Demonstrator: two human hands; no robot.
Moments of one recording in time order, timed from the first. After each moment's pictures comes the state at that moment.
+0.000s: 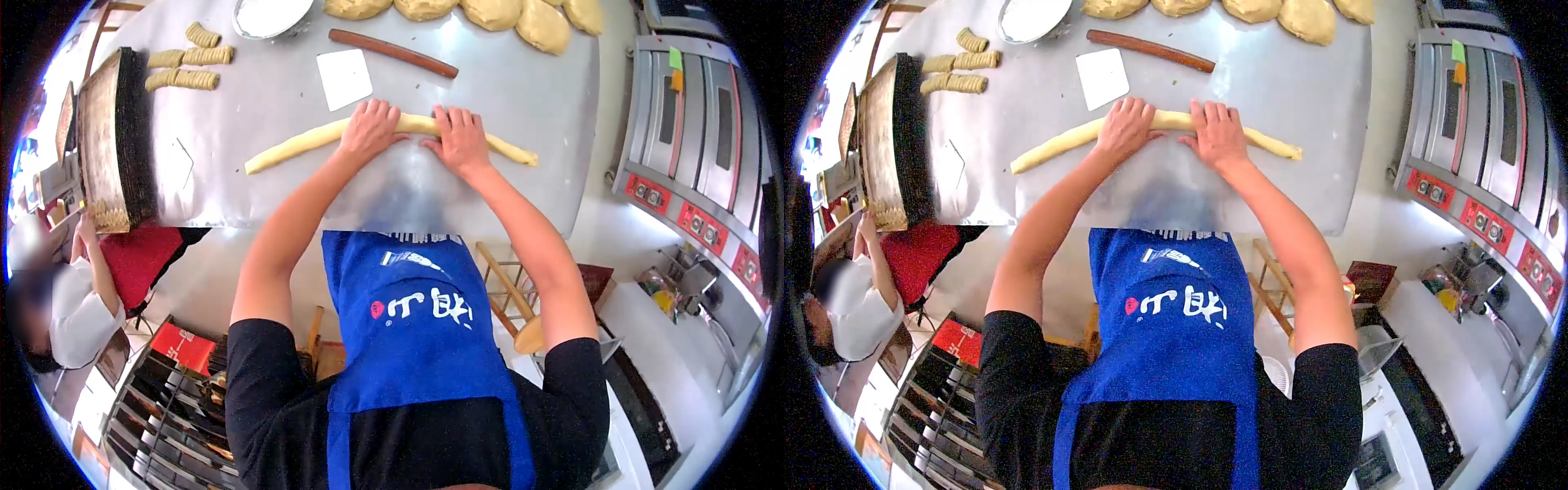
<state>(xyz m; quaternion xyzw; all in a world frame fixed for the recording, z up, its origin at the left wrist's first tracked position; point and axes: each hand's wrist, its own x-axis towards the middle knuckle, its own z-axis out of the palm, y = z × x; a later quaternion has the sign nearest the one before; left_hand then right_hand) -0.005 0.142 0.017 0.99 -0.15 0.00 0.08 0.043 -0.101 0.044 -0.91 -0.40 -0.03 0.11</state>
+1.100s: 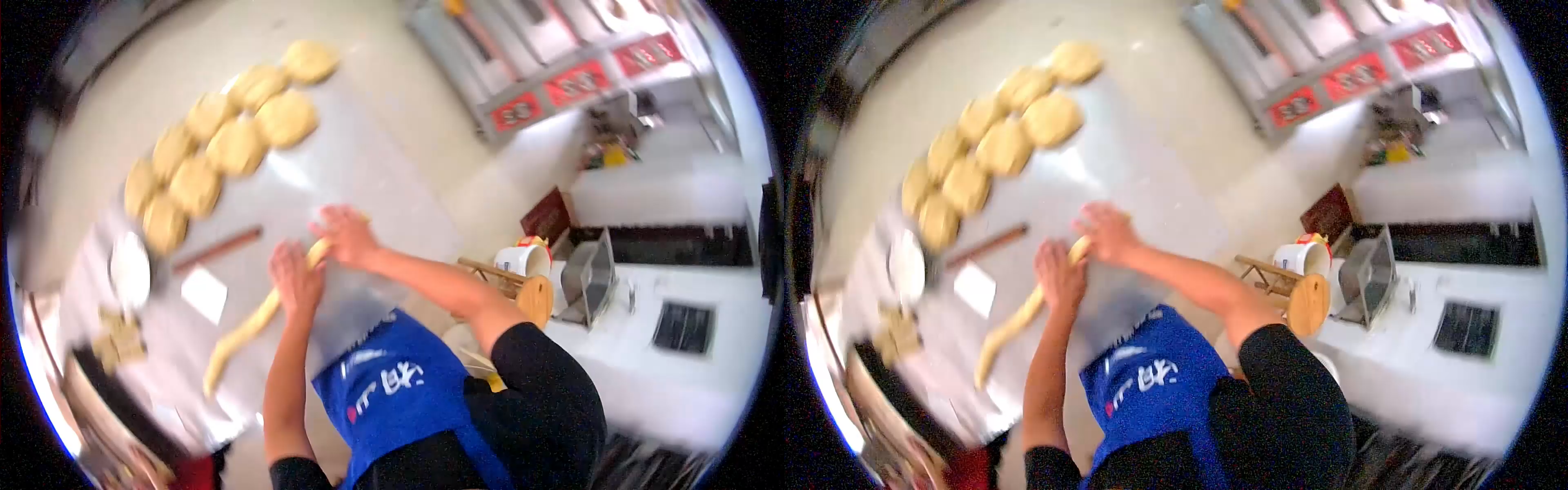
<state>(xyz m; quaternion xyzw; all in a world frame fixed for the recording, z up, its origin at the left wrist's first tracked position) 0.013 -0.019 0.044 0.98 -0.12 -0.03 0.15 0.047 -0.229 0.022 -0.95 -0.24 -0.10 0.16</state>
